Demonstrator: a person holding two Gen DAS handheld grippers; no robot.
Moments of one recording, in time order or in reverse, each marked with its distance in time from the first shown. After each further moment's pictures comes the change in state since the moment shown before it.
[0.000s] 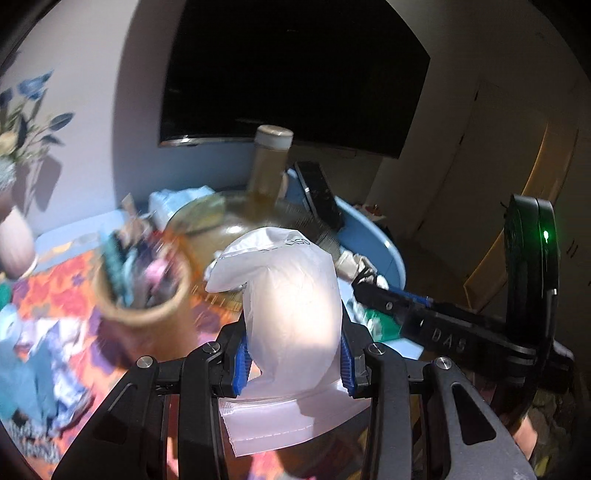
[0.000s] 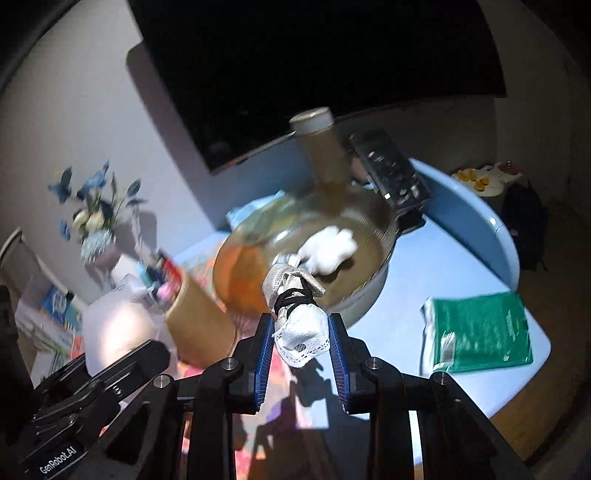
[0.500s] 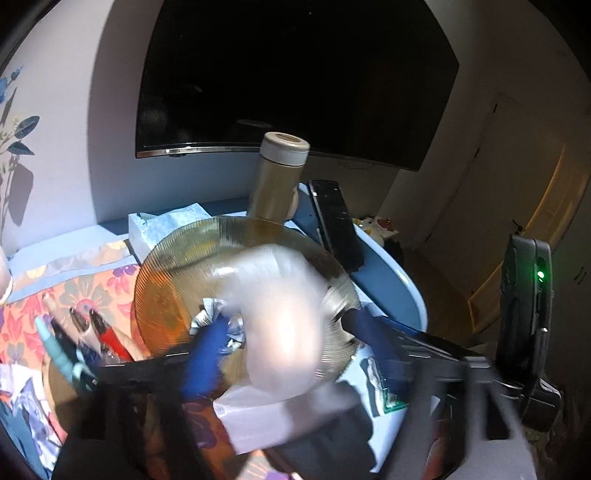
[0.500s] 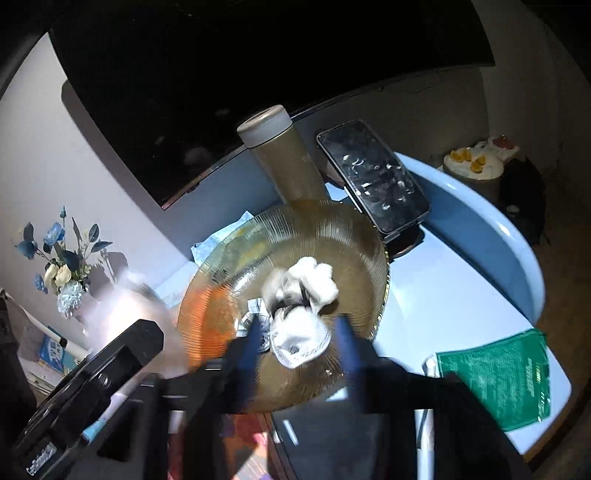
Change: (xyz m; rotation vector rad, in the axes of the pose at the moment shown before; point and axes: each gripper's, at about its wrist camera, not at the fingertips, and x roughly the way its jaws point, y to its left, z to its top) left arm 0.078 0.016 0.058 -0.062 0.004 0.029; right arm 0.068 -0.044 0.057 0.119 0.048 -0.001
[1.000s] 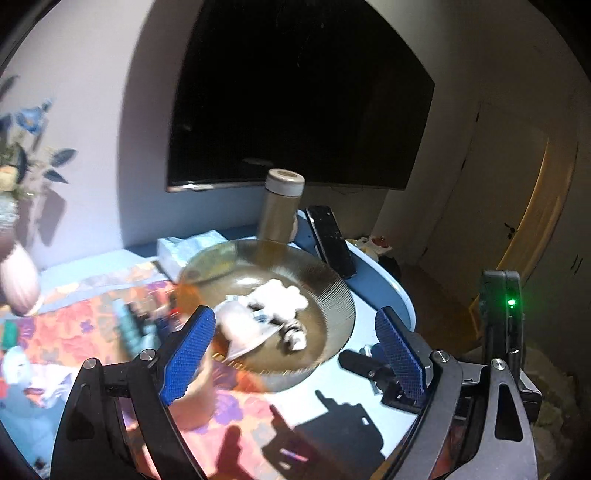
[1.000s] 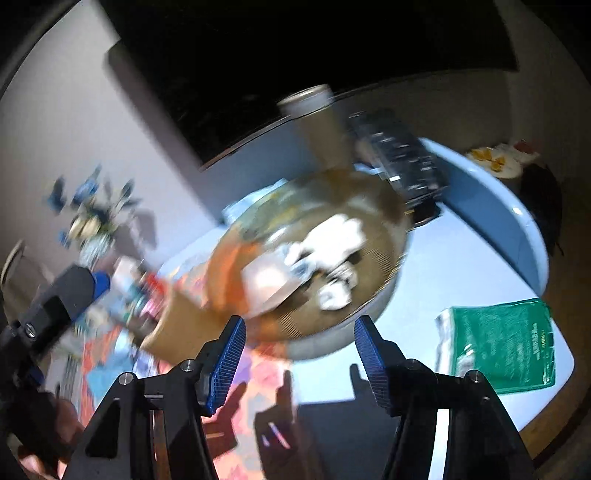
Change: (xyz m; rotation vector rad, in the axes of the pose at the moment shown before) left arm -0.096 0.006 -0.029 0.067 -0.116 0.003; right arm -0.031 0.029 -0.053 -0.130 0.058 0.079
